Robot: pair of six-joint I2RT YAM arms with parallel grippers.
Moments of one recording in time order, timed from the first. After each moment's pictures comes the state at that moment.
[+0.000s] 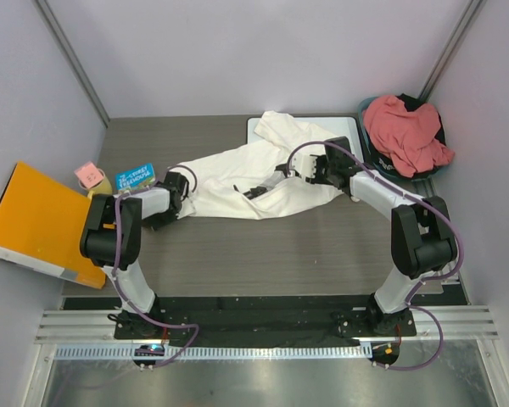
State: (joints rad) left arm -0.16 1.79 0.94 -0.52 -0.55 0.91; right arm 0.29 1.70 1.14 -0.22 -0.01 -1.21
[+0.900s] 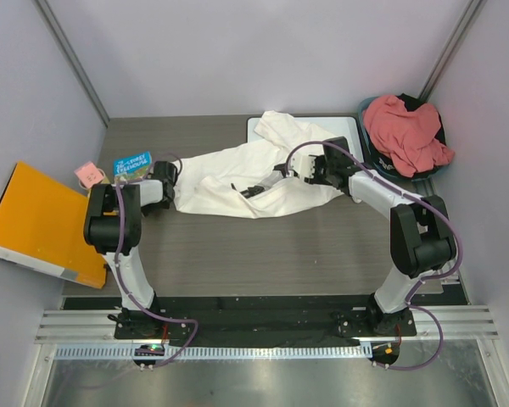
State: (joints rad) left arm -0.05 1.94 1.06 -0.31 -0.75 0.97; right arm 0.30 1.70 1.14 -0.22 -0.01 -1.20
